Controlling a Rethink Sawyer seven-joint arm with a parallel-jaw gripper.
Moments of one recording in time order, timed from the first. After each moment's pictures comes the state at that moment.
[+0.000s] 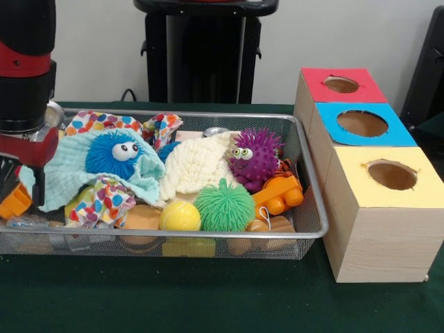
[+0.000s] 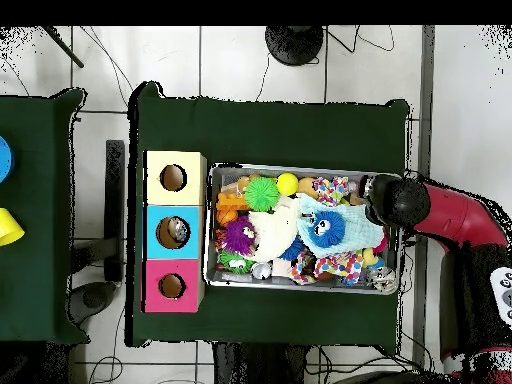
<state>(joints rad) -0.69 -0.46 0.18 1.28 -0.42 0.58 1.62</state>
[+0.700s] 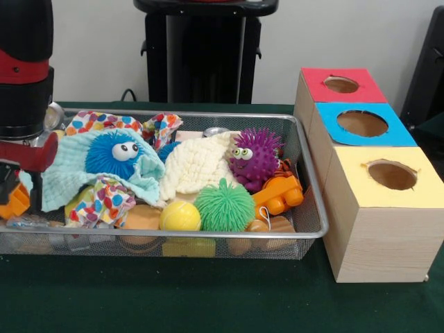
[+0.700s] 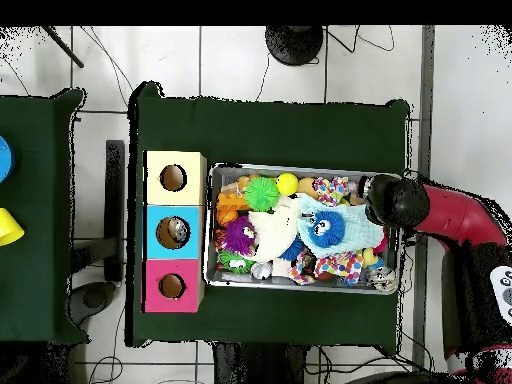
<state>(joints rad) -0.72 -0.45 0.24 1.28 -0.48 0.58 1.61</state>
